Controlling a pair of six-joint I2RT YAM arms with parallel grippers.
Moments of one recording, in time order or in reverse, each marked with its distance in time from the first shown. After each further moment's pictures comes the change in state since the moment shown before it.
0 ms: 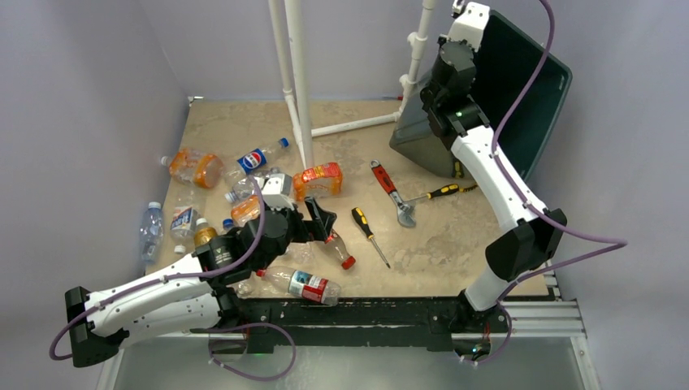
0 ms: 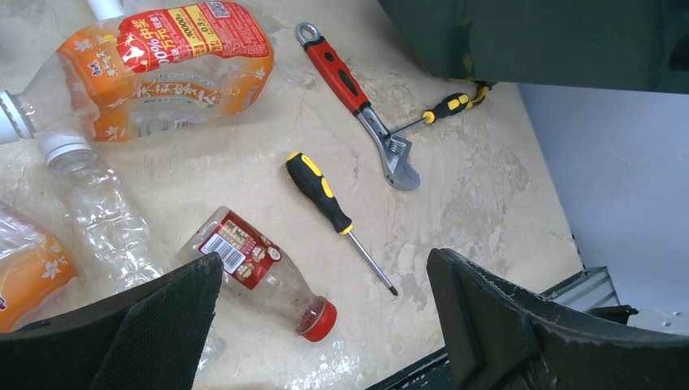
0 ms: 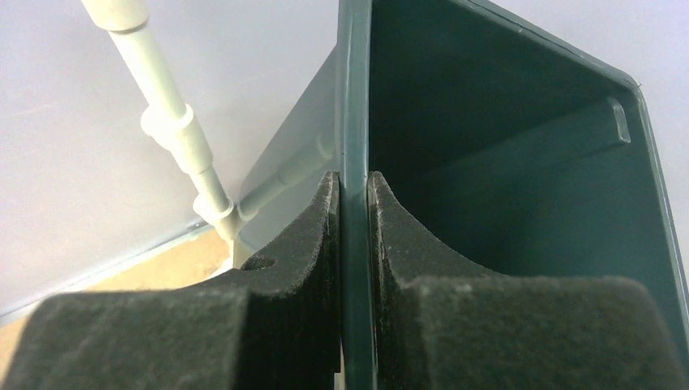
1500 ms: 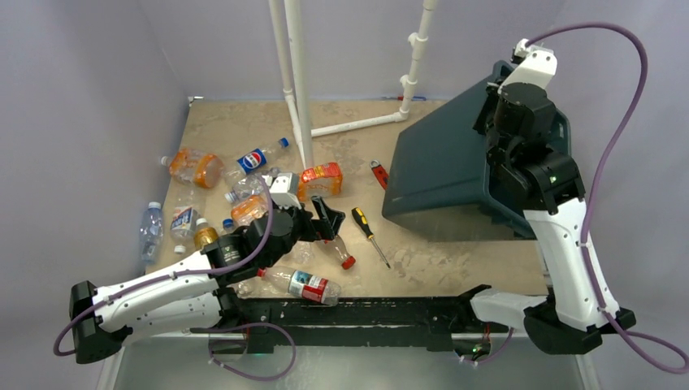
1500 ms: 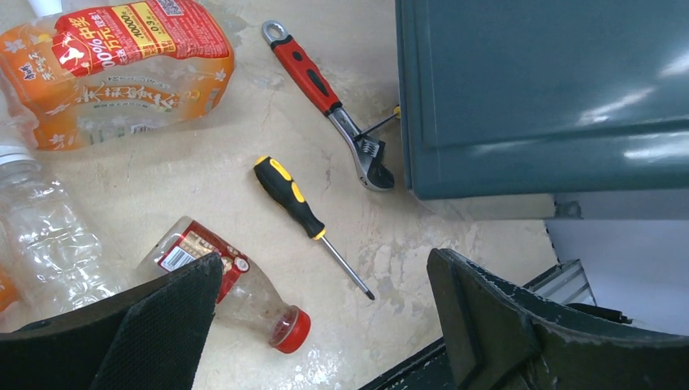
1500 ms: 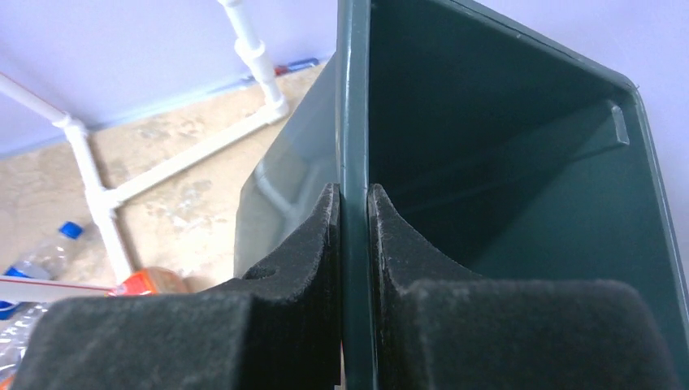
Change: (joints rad) left arm 0.000 0.048 -0.016 0.109 0.045 -0.003; right arm -0.007 -0.482 -0.061 -0.826 -0.278 0.389
